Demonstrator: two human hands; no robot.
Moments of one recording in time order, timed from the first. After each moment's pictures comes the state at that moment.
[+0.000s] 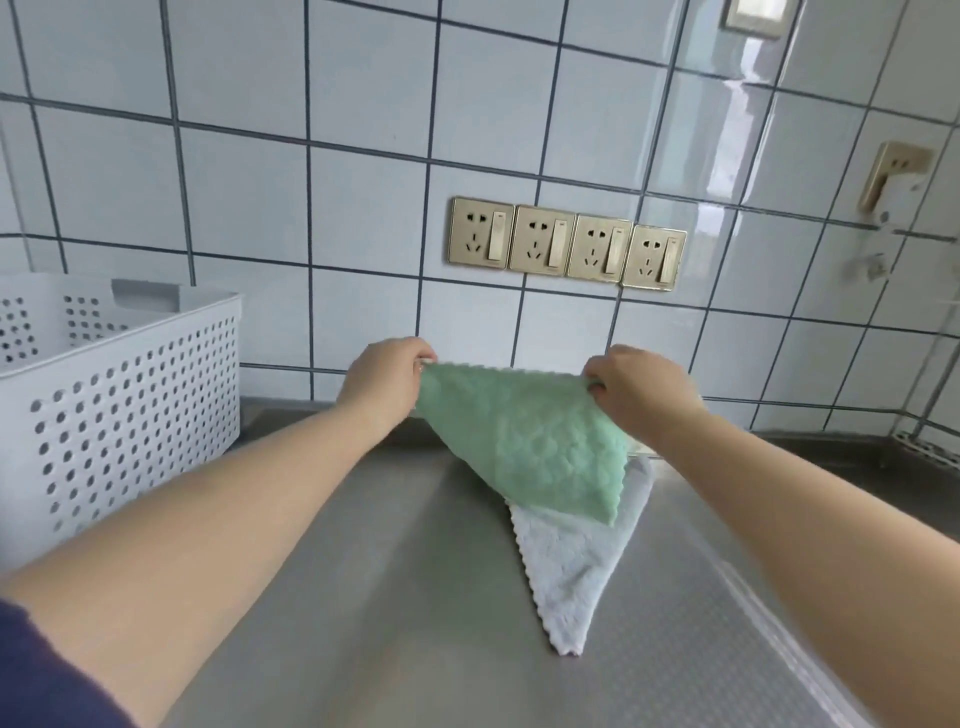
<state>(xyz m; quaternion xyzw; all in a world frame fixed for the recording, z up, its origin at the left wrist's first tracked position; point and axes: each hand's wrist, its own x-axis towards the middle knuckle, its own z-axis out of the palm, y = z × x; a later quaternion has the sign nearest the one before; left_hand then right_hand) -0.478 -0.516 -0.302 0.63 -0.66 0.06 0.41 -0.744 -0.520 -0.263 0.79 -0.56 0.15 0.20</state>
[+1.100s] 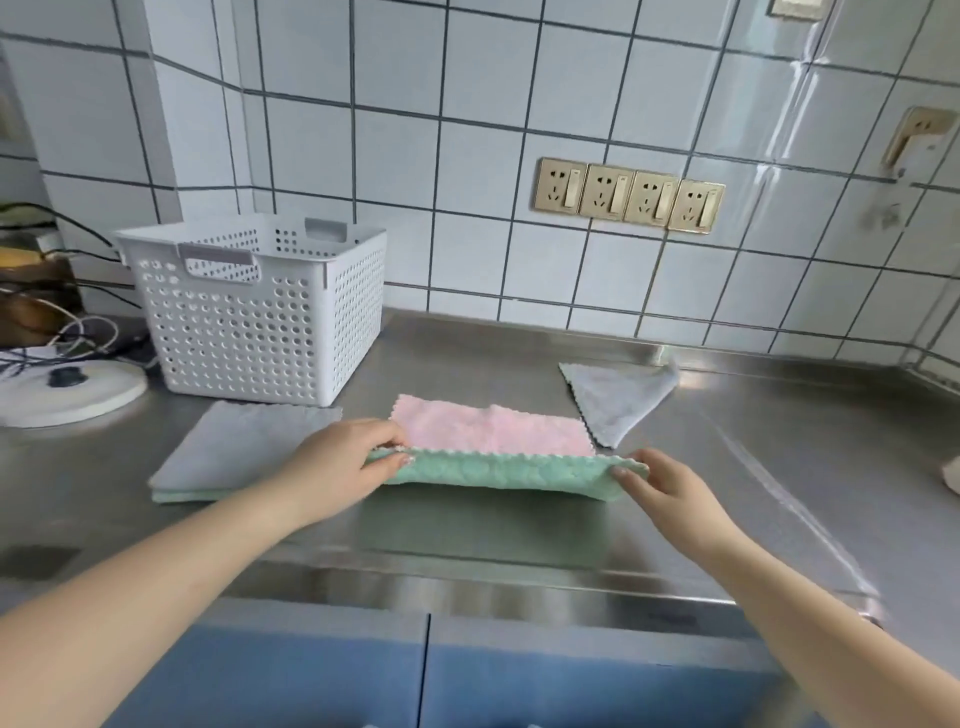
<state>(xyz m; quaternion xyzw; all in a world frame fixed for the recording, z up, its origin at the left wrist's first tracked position) -0.412 -0.162 -0.381 0.63 -0.72 -0.04 0.28 -0.749 -0.238 -0.386 0.76 -0.52 0.33 -0.22</state>
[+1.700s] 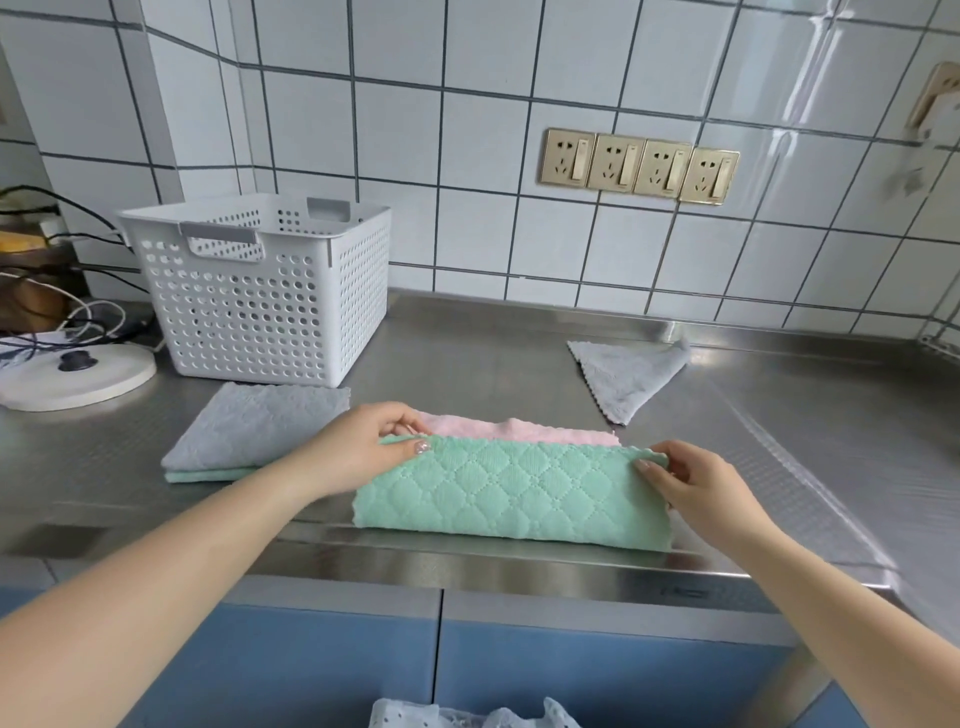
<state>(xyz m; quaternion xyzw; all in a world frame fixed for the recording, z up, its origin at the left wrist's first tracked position) -0.417 -0.169 -0.389 0.62 -0.68 -0.21 0.34 -0.763 -0.235 -0.400 0.75 -0.55 0.31 -0.20</state>
